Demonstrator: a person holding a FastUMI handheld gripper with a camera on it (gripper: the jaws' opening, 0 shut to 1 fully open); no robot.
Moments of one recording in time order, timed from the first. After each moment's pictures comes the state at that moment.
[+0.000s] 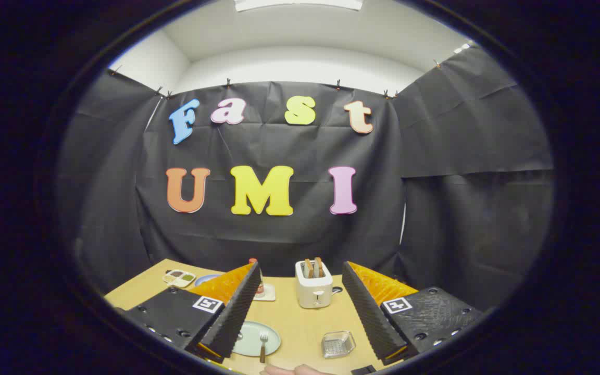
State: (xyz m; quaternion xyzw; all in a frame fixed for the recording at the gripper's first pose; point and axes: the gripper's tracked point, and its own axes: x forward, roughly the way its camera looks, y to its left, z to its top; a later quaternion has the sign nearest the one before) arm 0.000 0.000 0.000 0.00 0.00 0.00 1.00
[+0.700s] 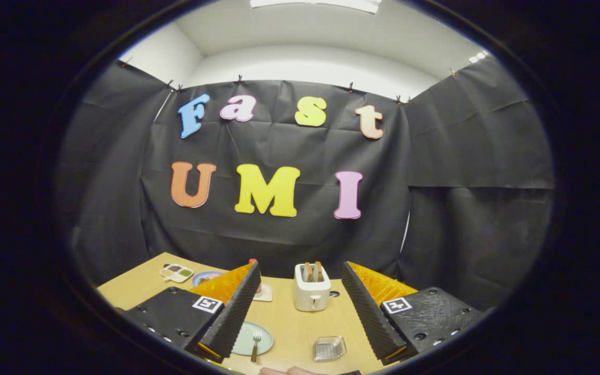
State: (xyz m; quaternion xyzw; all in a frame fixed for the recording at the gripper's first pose) arm 0.014 0.004 0.014 -0.03 0.00 0.02 1.00
